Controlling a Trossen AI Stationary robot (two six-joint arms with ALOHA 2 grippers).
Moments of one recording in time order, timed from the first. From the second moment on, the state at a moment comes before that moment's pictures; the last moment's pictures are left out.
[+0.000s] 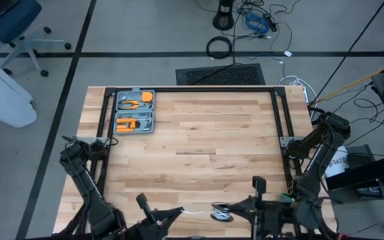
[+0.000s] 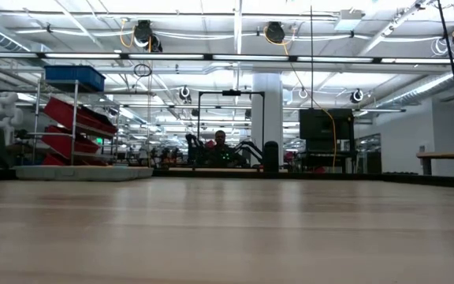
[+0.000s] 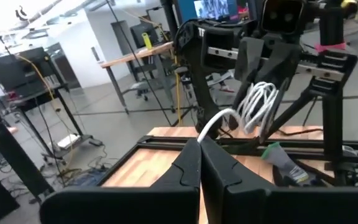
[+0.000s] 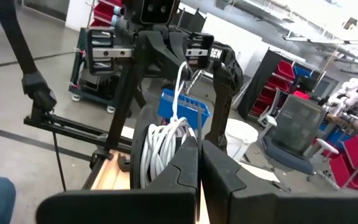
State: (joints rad) left arm -0.93 1.94 1.90 -0.03 -1.43 0.16; right arm 0.98 1.52 1.24 0.33 1.04 -0.35
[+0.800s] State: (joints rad) left arm -0.77 1.95 1.93 -0.17 -1.32 0.01; right arm 0.92 1.55 1.24 0.21 1.10 -0.25
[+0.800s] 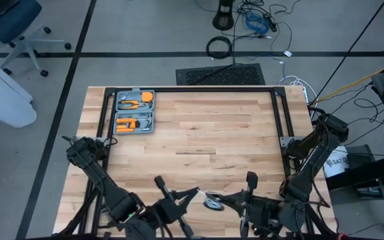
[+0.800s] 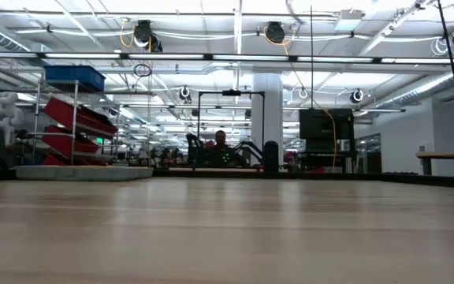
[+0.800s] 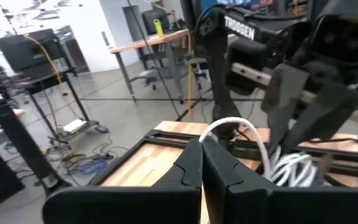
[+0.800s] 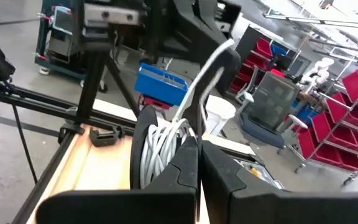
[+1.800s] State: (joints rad) left arm -0.69 2.02 1.95 -0.14 -0.98 -0.24; right arm 0.86 1.55 1.24 0.21 1.26 -0.11
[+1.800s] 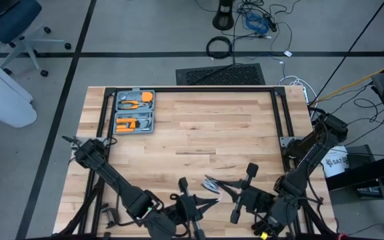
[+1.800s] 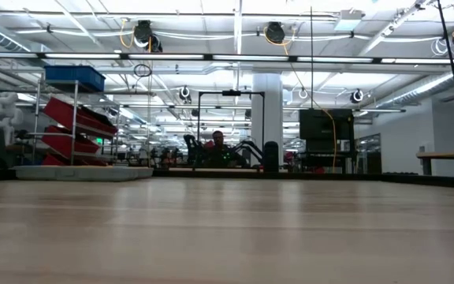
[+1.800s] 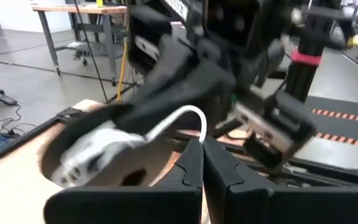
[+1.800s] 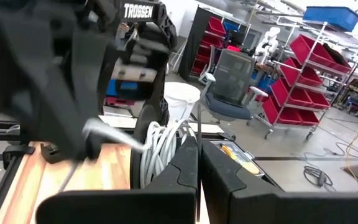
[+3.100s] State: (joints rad) left arm -0.77 2.11 1.92 -0.22 -0.88 -0.28; right arm 0.96 1.55 1.24 0.52 1.25 -0.35
